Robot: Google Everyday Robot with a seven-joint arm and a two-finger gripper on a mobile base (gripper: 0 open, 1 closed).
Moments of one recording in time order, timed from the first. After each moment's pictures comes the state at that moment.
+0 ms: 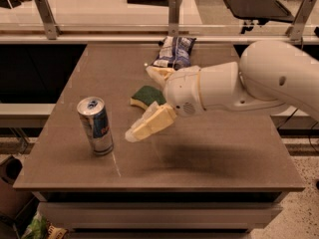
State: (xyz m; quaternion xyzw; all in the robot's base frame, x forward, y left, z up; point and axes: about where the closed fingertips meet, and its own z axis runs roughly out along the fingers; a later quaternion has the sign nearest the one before) arm 0.491 0.041 0.915 -0.55 0.62 0.29 0.47
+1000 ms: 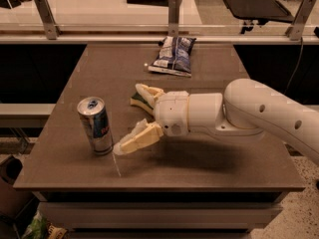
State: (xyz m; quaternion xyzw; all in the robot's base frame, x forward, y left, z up) arm 0.484 0.075 0.877 -0.51 0.59 0.37 0.50
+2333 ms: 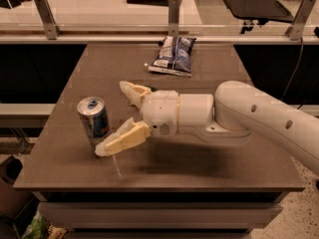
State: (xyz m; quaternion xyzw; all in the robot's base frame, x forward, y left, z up) arm 0.461 0.106 0.904 -0.50 0.55 0.44 0.51
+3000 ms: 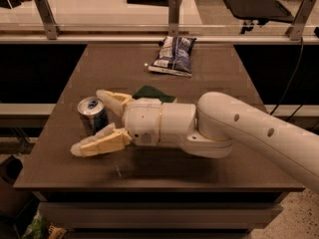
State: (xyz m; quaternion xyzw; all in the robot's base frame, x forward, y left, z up) arm 0.447 0.140 0.904 -0.48 0.53 0.45 0.53
